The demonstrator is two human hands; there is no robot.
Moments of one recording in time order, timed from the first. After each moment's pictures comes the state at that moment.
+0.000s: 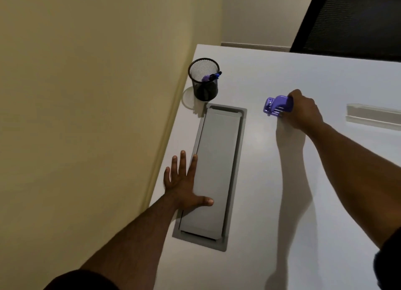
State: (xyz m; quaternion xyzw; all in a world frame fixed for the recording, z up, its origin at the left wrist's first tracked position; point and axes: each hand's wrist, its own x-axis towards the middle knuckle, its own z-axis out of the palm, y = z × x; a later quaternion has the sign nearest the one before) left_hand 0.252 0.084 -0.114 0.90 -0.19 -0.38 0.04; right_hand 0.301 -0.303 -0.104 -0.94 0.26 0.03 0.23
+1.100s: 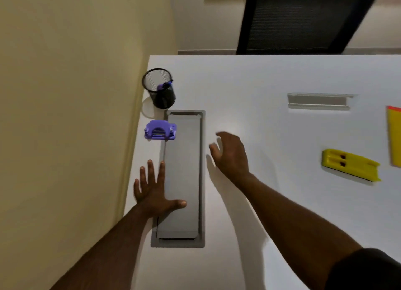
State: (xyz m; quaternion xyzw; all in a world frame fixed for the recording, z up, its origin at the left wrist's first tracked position) left_hand 0.253 0.083 -0.120 0.91 -0.19 -0.37 0.06; right_hand 0.197 -0.168 -0.122 -0.91 0.23 -0.13 0.30
